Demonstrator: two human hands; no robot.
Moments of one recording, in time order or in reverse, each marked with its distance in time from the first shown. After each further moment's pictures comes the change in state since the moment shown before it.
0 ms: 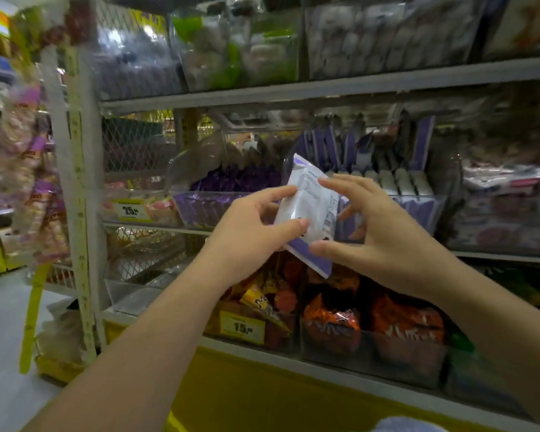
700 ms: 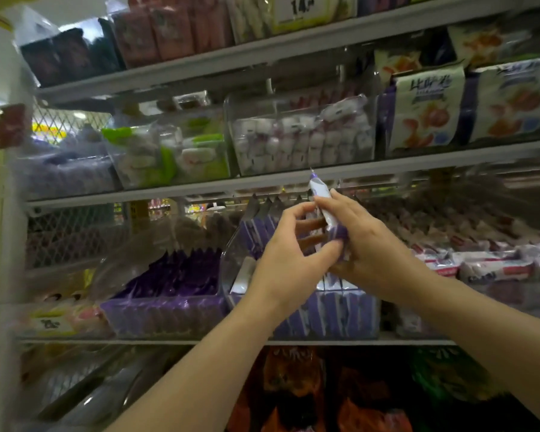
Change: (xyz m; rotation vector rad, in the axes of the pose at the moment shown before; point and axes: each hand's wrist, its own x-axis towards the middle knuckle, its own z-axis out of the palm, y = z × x) left_hand 0.102 0.073 0.098 -0.151 -0.067 0.225; right_hand 0.060 0.066 -0.093 -0.261 0.202 -0.073
